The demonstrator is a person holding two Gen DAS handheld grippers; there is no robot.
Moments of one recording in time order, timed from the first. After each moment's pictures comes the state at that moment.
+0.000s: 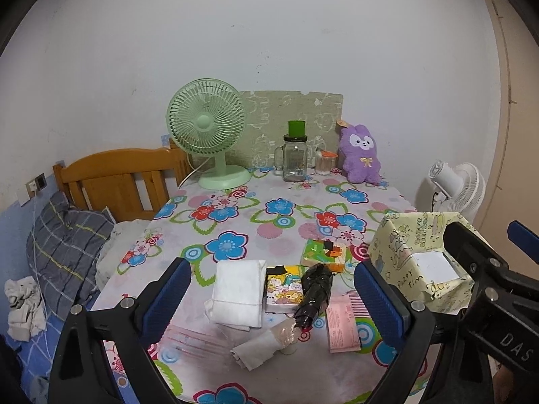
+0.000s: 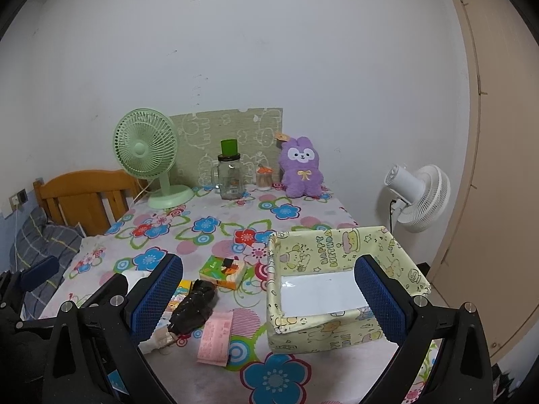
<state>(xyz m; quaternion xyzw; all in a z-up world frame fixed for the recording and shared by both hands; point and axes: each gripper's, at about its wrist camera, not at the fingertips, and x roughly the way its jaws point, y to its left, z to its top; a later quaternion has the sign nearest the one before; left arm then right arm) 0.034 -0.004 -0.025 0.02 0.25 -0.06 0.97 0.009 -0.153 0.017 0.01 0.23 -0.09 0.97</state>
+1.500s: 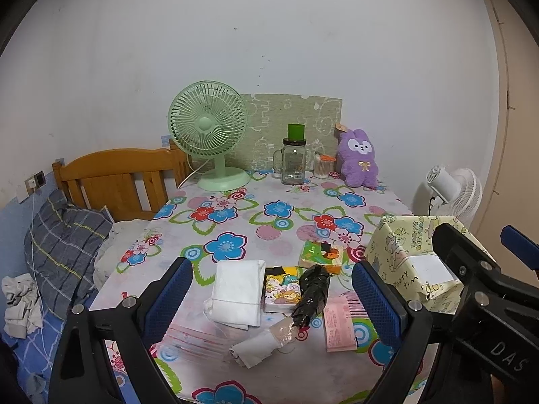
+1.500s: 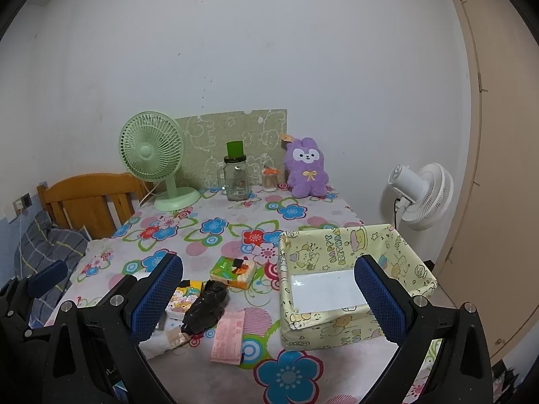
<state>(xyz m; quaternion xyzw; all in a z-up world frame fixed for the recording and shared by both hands) 0.030 0.002 -0.021 0.01 0.25 -0.07 0.97 0.005 -0.145 0.021 0.02 0.22 -0.09 0.97</state>
